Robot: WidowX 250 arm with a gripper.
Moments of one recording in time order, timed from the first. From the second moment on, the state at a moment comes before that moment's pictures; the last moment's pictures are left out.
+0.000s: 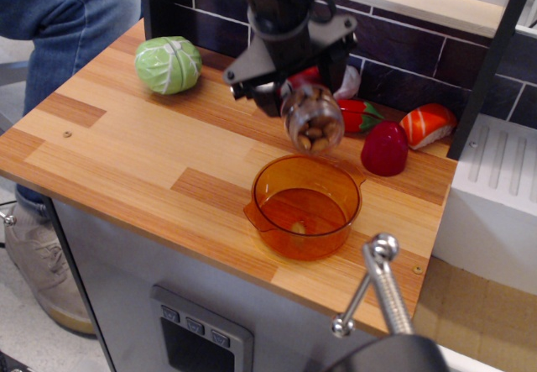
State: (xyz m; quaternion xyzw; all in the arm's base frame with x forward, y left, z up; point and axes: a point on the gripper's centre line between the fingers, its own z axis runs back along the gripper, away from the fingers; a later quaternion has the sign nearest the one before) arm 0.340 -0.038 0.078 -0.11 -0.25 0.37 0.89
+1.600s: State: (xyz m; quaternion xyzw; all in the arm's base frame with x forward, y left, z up) arm 0.342 -0.045 0.083 -0.08 -0.40 0.26 0.87
